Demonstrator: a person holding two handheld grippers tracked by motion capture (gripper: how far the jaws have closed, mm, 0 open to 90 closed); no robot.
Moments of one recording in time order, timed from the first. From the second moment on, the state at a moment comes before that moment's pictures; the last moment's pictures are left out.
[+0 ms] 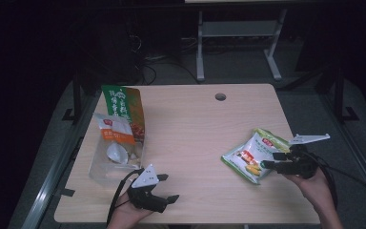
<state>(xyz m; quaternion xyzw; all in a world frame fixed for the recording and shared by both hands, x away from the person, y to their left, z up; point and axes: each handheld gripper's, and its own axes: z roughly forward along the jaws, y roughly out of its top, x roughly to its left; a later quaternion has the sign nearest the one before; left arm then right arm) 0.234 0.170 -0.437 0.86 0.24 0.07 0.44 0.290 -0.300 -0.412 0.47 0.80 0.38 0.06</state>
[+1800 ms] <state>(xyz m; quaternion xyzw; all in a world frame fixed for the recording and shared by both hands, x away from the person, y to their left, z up) 0.238 0.160 -0.441 0.86 0.23 0.06 0.44 0.308 -0.309 -0.441 0.50 0.76 0.42 0.06</state>
